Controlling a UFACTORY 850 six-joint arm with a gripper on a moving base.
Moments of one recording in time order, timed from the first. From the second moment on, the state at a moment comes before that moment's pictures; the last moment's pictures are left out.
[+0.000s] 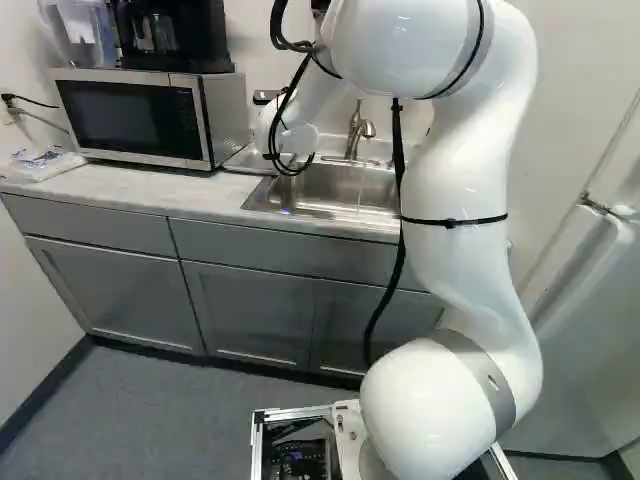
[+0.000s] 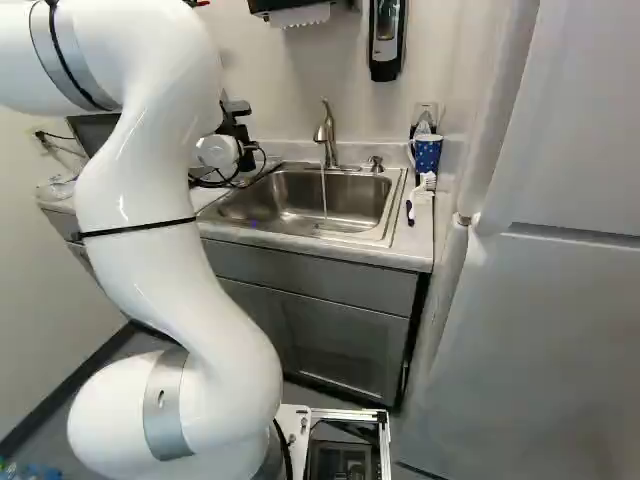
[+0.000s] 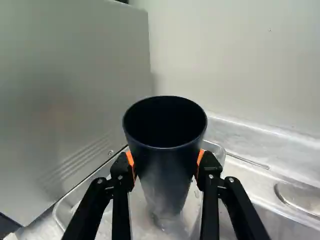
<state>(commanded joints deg) 17.4 -25.2 -69.2 1.4 34.2 -1.9</state>
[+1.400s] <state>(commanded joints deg) 17.4 -25.6 -69.0 1.4 31.7 -1.9</state>
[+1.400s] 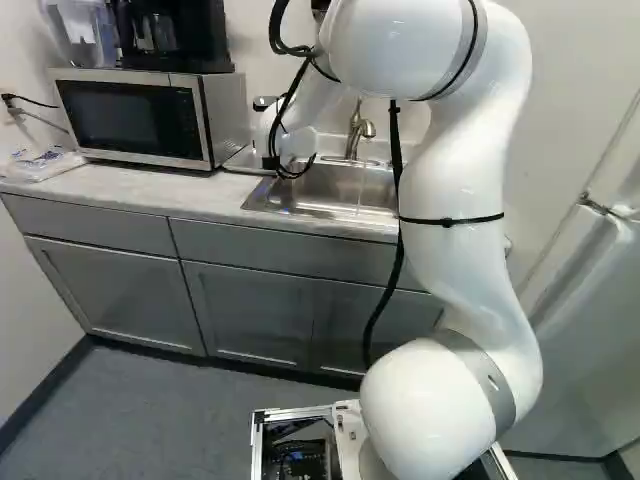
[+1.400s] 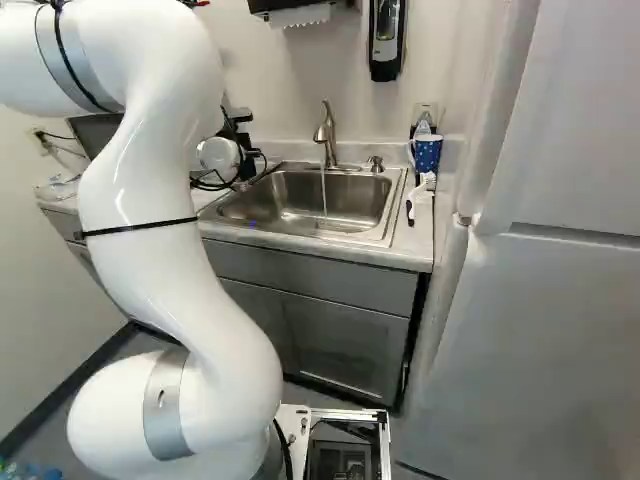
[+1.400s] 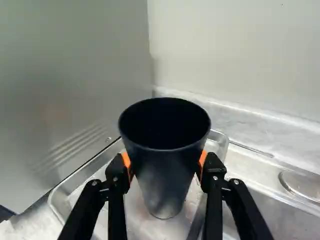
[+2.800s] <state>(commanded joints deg) 17.4 -22.1 -70.4 1.4 31.7 -1.9</state>
